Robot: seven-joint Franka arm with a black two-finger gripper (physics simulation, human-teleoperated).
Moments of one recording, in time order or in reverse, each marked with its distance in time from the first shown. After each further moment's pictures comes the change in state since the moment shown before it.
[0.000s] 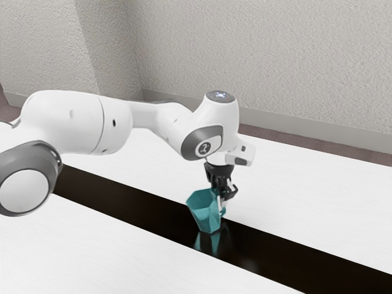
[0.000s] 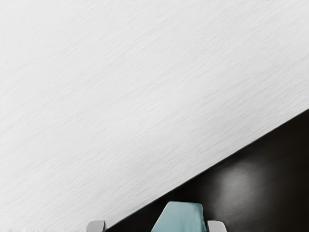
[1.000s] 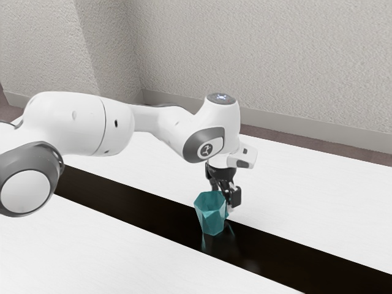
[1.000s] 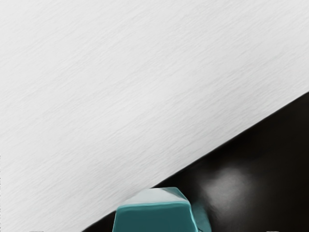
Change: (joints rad) arm 0.000 0.010 -0.009 0.000 -0.040 -0.003 0.016
